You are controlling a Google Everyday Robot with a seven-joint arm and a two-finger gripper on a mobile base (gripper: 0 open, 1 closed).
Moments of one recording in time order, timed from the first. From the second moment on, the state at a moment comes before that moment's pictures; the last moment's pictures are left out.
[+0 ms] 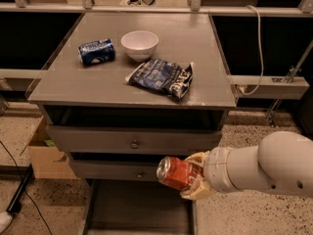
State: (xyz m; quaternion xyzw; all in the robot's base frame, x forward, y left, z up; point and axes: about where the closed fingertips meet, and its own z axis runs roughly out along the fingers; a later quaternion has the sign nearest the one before) arm 0.407 -0.086 0.719 -0.64 0.68 0.09 0.35
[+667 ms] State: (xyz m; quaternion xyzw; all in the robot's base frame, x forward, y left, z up) arm 0.407 -0.070 0.663 -0.62 0.70 0.08 0.34
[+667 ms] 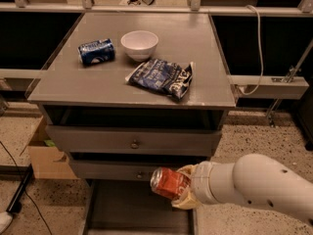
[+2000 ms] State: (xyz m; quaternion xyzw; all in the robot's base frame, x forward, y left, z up) arm 0.427 -0.024 0.551 -0.61 0.74 0.06 0.28
